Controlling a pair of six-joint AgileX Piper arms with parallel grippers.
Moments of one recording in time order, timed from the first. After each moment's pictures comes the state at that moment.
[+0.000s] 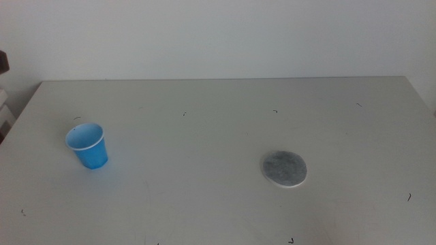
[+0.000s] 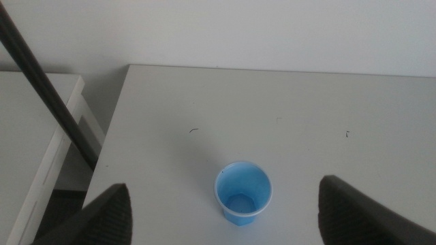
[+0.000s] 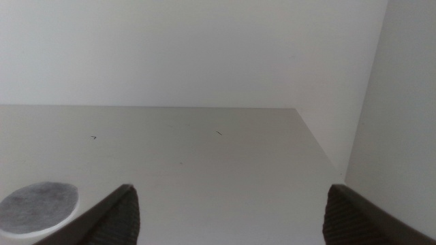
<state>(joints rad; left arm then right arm) -0.02 0.93 -1.03 0.09 0.71 -0.15 -0.05 -0.02 0.03 -0.03 0.14 0.03</state>
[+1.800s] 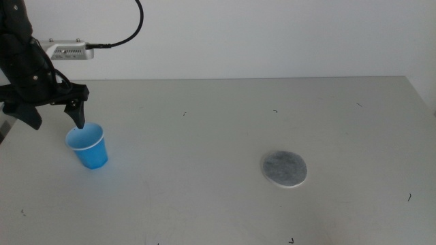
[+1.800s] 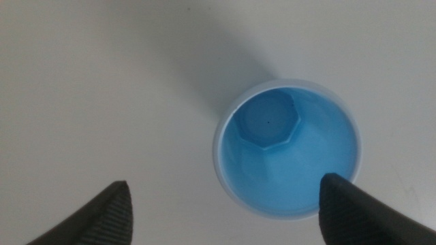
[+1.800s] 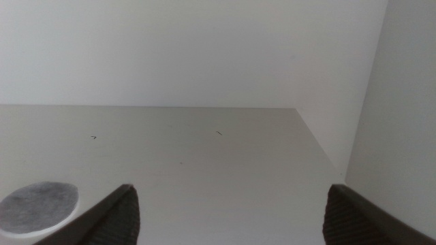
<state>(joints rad) 0.05 1.90 -1.63 -0.03 1.20 0.05 -0.05 -0.02 0.03 -0.03 0.14 0.03</state>
